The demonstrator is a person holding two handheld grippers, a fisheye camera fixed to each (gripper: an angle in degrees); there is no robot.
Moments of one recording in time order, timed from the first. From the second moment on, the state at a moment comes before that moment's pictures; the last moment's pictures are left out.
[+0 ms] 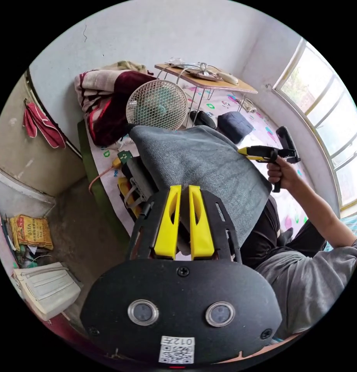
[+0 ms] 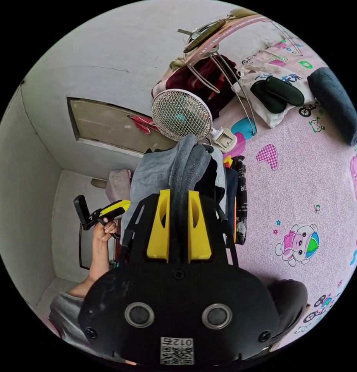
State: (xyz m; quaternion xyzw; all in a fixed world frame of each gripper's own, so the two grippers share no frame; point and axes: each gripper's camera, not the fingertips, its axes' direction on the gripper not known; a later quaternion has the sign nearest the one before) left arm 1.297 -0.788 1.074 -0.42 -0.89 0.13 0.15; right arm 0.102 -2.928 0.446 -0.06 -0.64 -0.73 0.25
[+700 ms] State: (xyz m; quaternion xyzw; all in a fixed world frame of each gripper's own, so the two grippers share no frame) left arm 1.286 -0.761 0.979 -0.41 -0.89 0.15 0.15; right arm 0.194 -3.009 0.482 -0.01 -0.66 -0.73 0.16
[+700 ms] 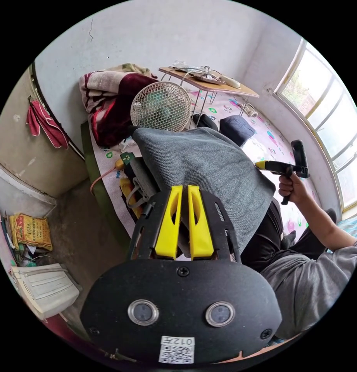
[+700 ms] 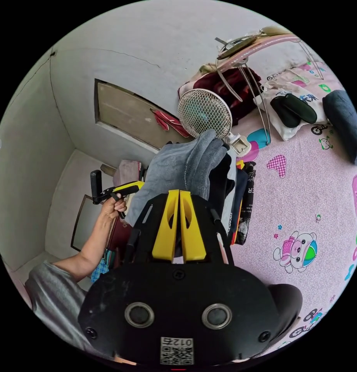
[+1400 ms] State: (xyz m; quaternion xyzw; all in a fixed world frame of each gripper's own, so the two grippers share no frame) left arm 1.260 -0.676 0.867 -0.48 -0.85 0.22 0.02; right arm 0.261 -3.057 0.530 -0.21 -0.65 -0.71 0.19
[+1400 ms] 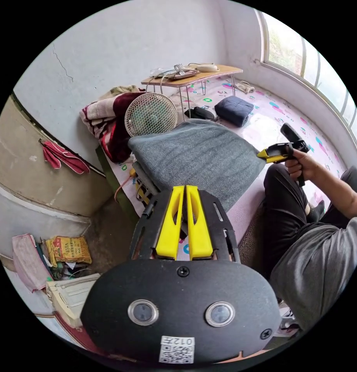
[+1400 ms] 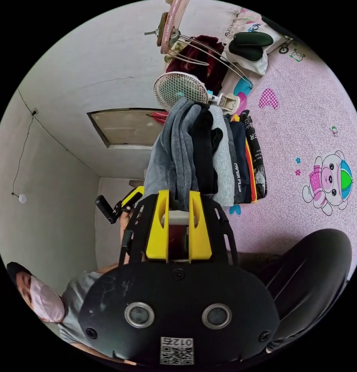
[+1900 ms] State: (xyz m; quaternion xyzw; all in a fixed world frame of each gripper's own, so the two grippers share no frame) left arm 1.273 -0.732 0.715 -0.46 -0.85 0.24 -0.06; right arm 0.364 -2.993 0.512 -0.19 -0.66 -0.70 0.17
